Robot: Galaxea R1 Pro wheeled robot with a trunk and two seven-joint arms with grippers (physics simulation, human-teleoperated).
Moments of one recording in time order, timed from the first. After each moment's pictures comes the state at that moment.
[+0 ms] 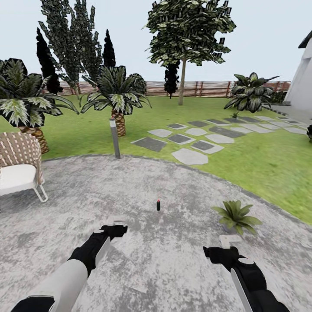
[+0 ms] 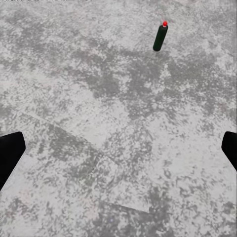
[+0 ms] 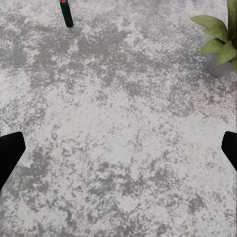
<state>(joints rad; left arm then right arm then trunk) -0.74 -0.05 0.00 -0.45 0.01 0.21 -0.01 -0.18 -0.04 0.00 -1.47 -0.01 0.72 0.00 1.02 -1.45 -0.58</state>
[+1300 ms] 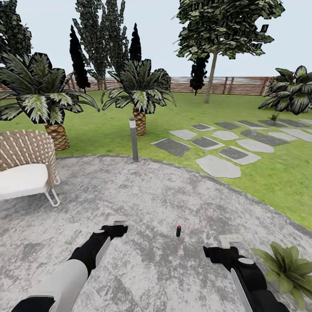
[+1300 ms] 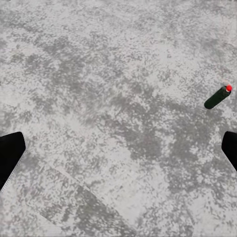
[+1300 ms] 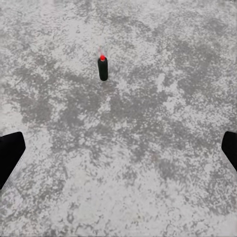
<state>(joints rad) -0.74 -0.05 0.00 -0.45 0.01 0.21 -0.01 -0.18 -0.04 0.00 -1.47 -0.01 0.72 0.00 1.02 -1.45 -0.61</state>
